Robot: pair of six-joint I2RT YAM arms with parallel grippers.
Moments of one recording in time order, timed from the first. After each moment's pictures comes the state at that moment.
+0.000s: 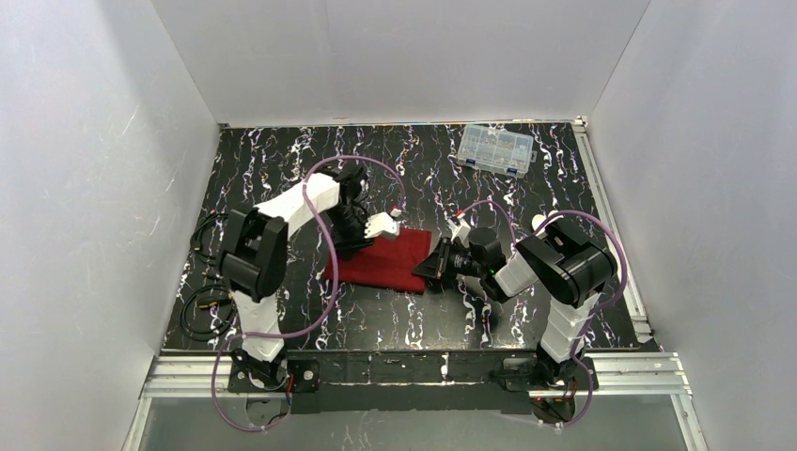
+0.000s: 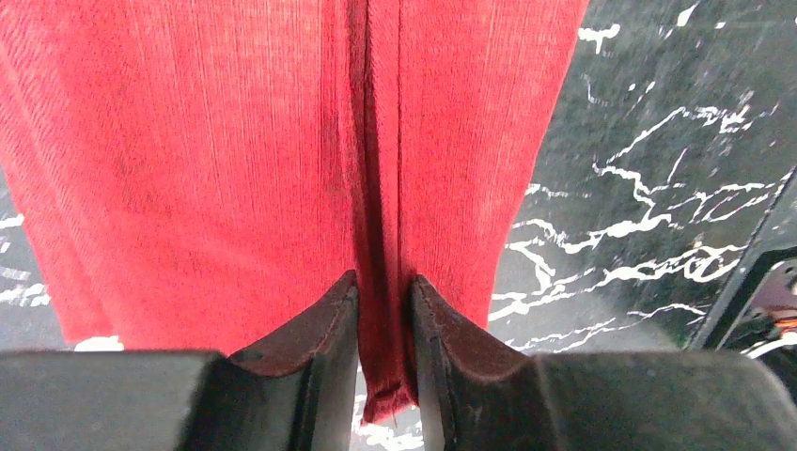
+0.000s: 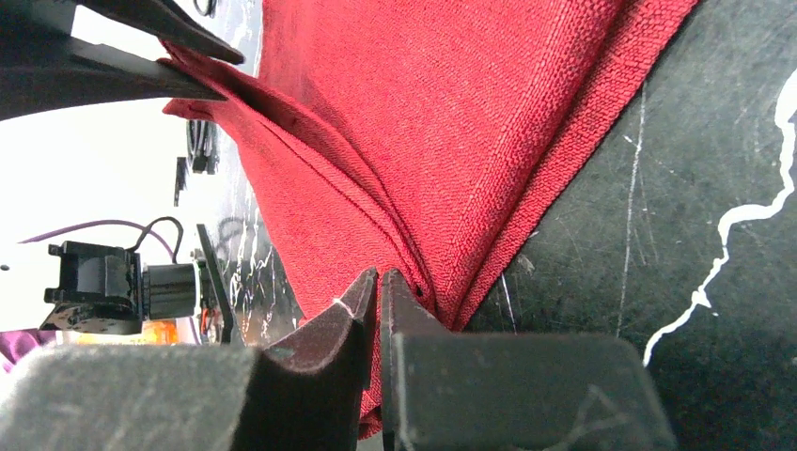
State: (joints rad) left arm -0.45 1.95 1.45 -1.18 0.34 1.13; right arm 0.59 1.84 0.43 0.98 -0.54 0.84
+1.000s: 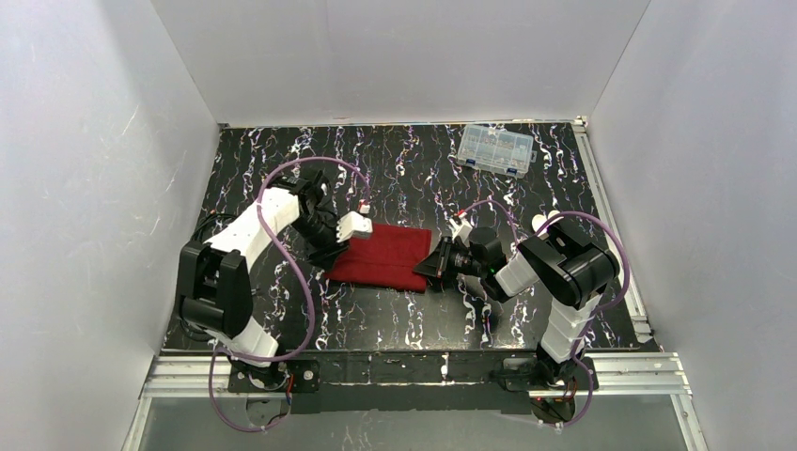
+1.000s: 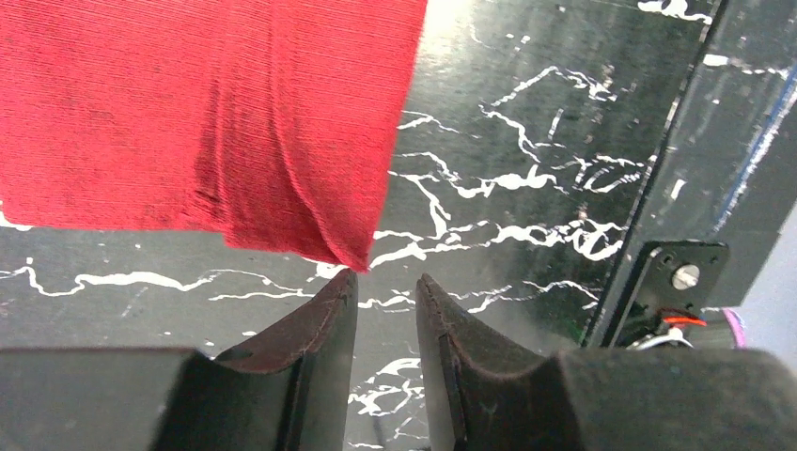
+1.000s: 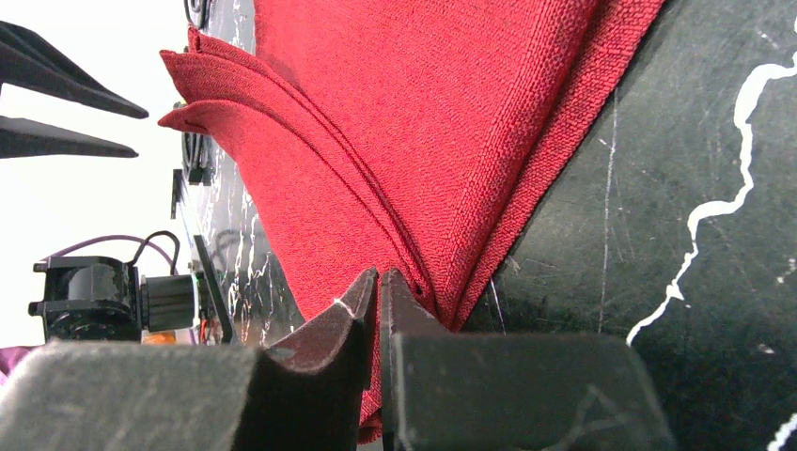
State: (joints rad) left arm -0.31 1.59 1.20 -1.20 0.46 1.11; right arm 0.59 1.83 0.43 0.96 -0.51 0.85
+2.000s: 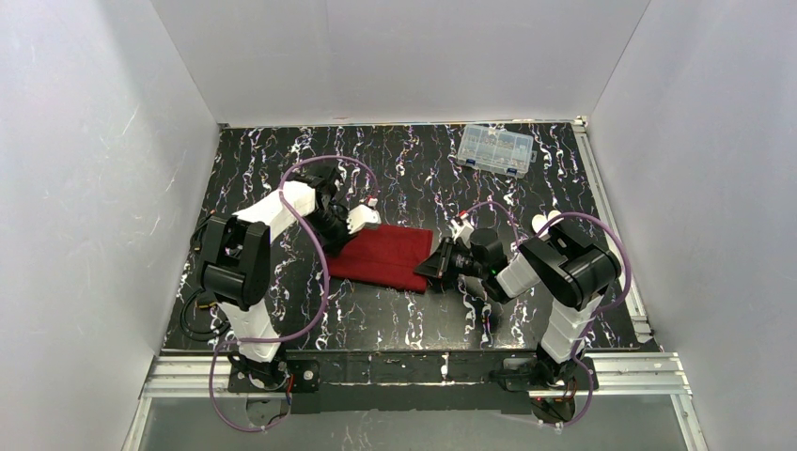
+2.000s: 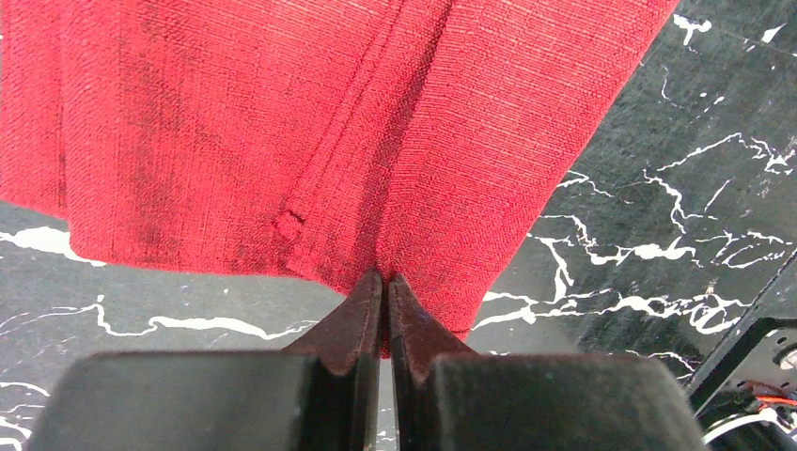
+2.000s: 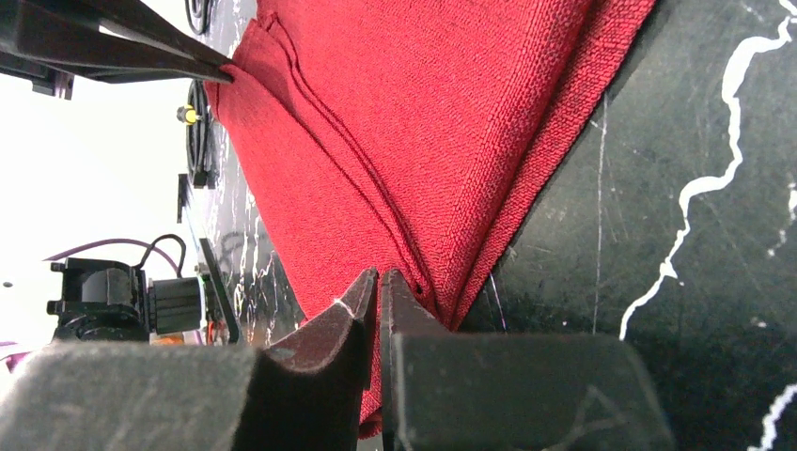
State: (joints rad) left arm -0.32 1.80 1.24 -0.97 0.36 1.00; right arm 0.59 1.82 0.42 0.96 -0.51 0.87
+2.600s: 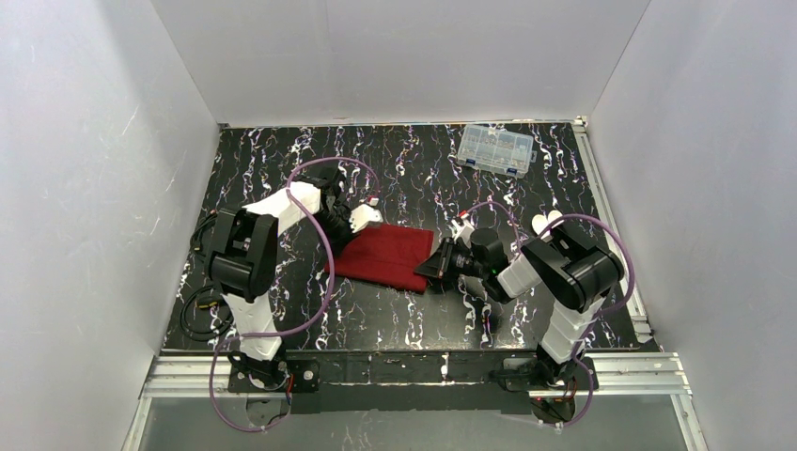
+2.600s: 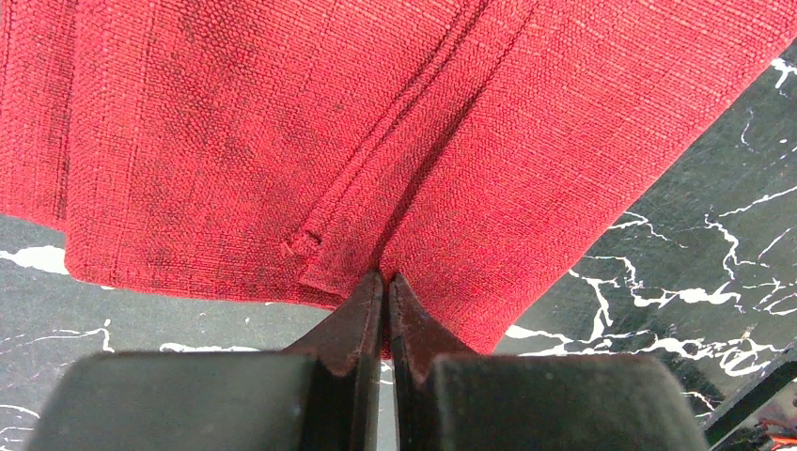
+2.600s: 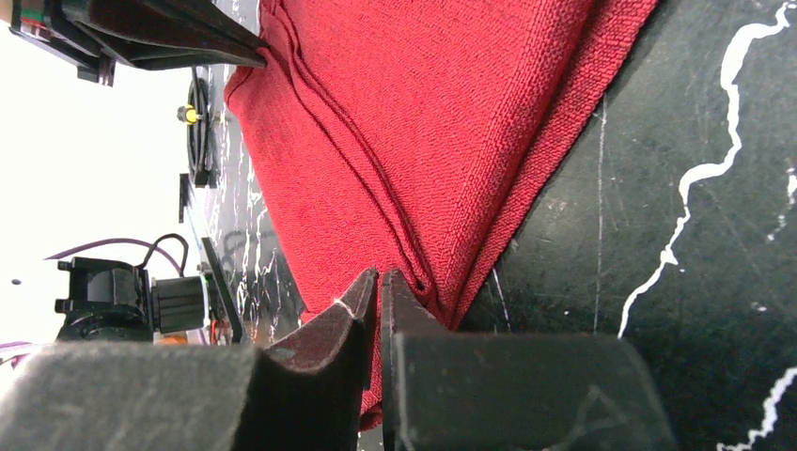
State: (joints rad) left arm -0.33 1.88 1.25 -0.89 0.30 0.93; right arm 0.59 1.81 0.41 0.96 -0.51 0.89
